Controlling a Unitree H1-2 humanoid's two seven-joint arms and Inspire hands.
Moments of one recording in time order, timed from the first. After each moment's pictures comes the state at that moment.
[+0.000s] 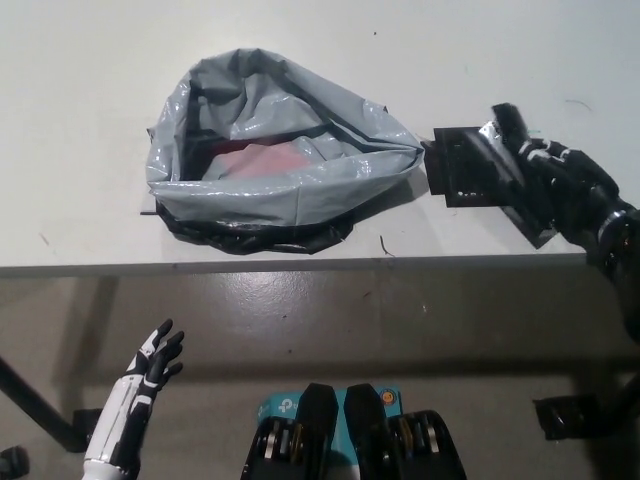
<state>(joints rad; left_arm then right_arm) 0.10 0.15 0.01 -0.17 -0.01 0.03 -0.10 -0.94 -0.25 -0.46 1.20 0.15 0.15 0.39</state>
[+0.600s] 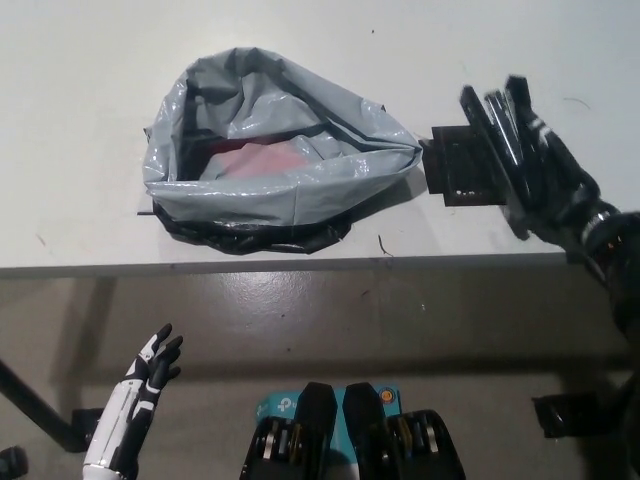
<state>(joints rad) 0.11 0.15 0.01 -0.17 0.01 0.02 -0.10 -0.98 -0.20 -0.58 1.15 0.37 0.36 0.49</state>
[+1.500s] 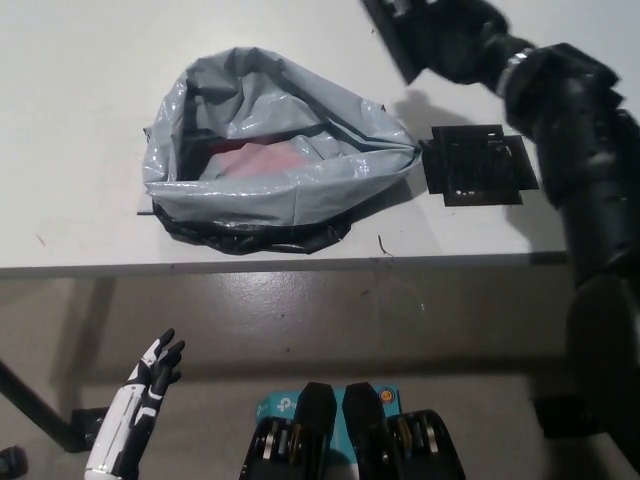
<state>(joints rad) 0.12 0.16 0.00 -0.17 0.04 0.01 -0.10 -1.26 -0.08 -0.34 1.06 0.45 0.47 0.41</state>
